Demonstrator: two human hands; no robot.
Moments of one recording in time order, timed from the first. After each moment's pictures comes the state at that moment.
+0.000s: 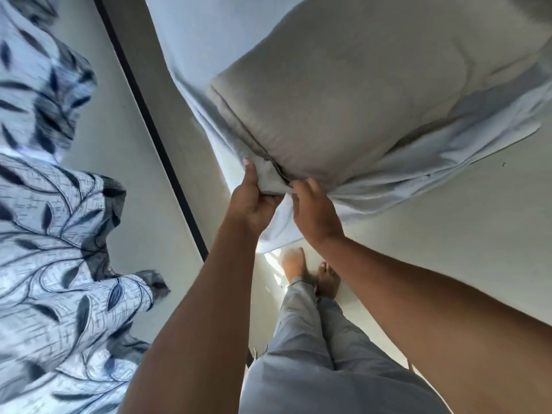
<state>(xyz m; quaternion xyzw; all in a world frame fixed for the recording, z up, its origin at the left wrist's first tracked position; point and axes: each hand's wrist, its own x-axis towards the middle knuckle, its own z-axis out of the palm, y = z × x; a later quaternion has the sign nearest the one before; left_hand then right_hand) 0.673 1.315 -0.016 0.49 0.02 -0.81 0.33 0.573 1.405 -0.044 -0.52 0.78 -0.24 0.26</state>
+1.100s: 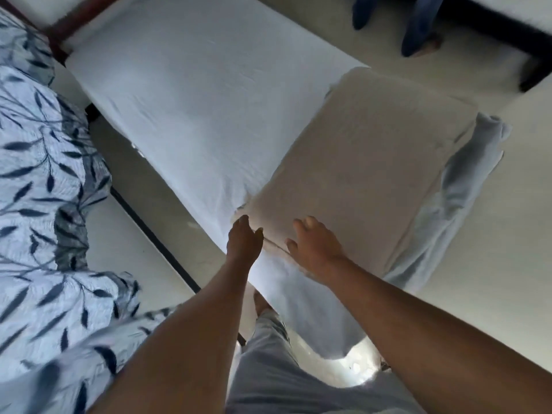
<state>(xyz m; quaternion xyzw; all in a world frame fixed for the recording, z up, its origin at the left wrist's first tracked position) 0.702 1.047 -0.018 0.54 -0.77 -0.33 -0.08 0.584 1.186 0.017 -0.44 0.85 -0.08 0.29</state>
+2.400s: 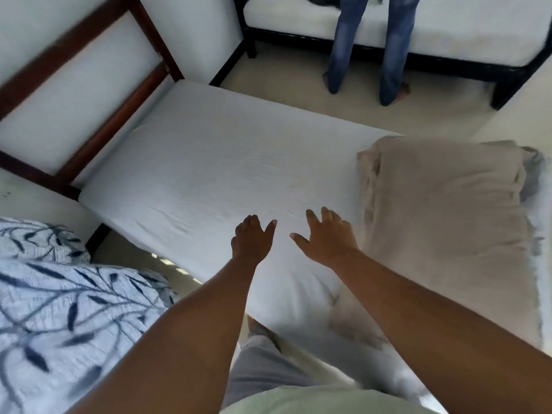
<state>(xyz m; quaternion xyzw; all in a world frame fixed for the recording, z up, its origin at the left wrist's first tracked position) 0.613 0.658 0.028 0.35 -0.91 -0.20 -0.12 0.540 0.838 0.072 -0.28 0.94 -0.04 0.21</state>
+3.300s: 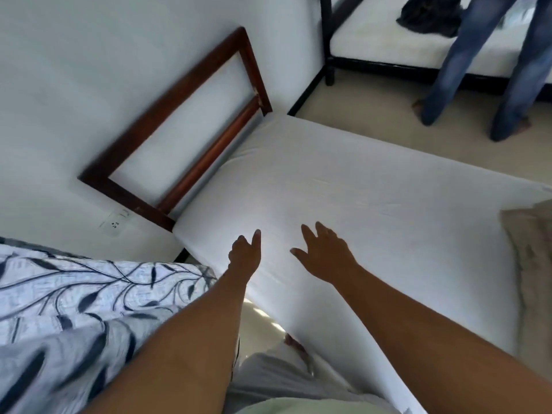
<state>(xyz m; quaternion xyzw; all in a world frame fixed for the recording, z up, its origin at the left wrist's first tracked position) 0.648 0.248 0.074 0.55 -0.78 -0.29 -0.06 0.550 0.436 0.112 -0.37 0.88 -0.11 0.27</state>
